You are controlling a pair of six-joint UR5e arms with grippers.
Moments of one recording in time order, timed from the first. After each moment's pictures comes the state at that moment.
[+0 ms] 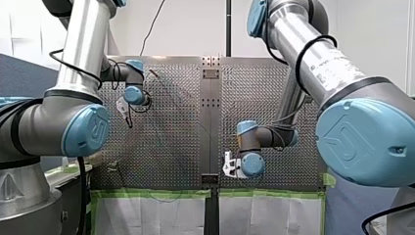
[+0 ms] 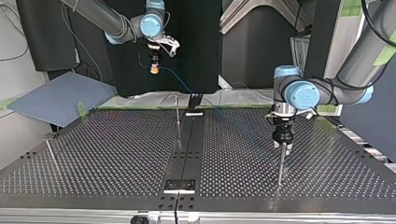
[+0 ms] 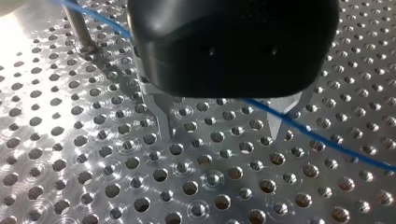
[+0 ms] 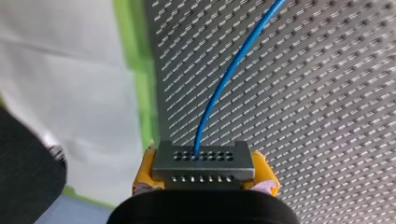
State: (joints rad) left arm 0.01 -1.87 -1.77 -2.63 -1.63 -2.01; right arm 2.22 -0.80 1.93 -0.77 1.97 1.67
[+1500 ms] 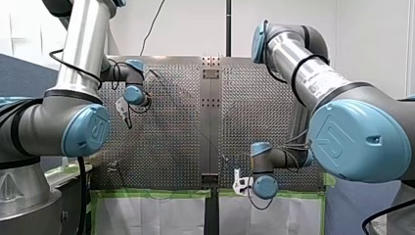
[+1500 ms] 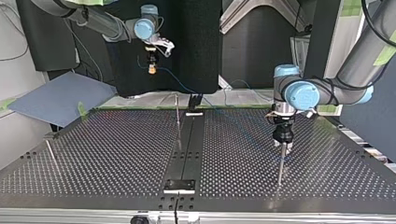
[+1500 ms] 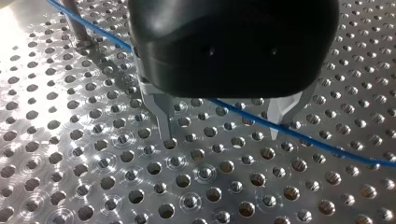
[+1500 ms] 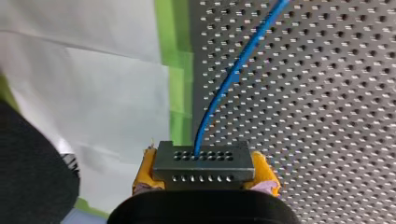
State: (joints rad) left arm 0.01 -1.87 -1.77 -2.65 -1.64 -2.01; right arm 2.11 -0.63 1.92 -0.96 1.81 1.62
